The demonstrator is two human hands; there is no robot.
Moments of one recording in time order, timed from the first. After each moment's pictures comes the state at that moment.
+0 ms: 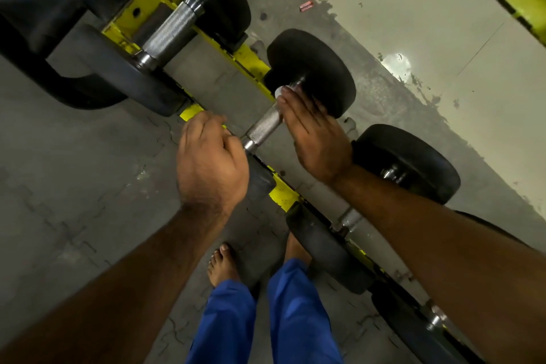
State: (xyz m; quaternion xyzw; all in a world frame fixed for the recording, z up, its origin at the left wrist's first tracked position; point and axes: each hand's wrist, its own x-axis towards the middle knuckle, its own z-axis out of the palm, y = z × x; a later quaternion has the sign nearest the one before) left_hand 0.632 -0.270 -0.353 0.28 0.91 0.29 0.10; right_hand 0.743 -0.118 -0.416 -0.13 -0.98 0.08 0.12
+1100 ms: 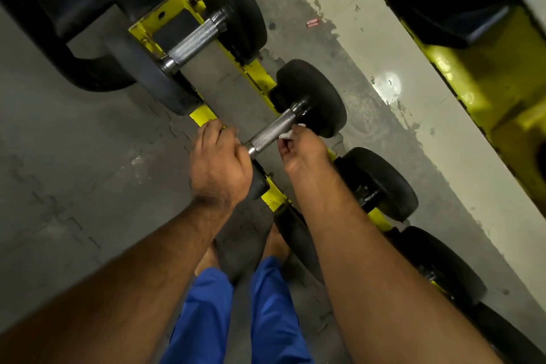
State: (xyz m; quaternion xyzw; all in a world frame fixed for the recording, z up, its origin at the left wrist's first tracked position) left_hand 0.634 -0.269 -0.349 0.26 0.92 0.27 0.12; right_hand 0.679 -0.134 -0.354 -0.67 -0.15 0.71 0.16
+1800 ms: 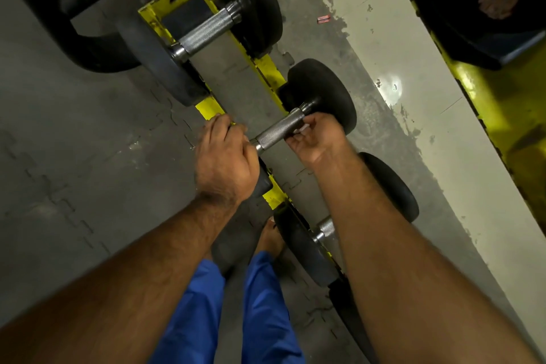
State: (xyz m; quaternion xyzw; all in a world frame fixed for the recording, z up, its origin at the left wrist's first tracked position) left_hand 0.630 -0.270 -0.351 0.29 0.91 0.26 0.12; right_hand 0.673 -0.106 -0.345 -0.64 -0.18 0.75 0.07
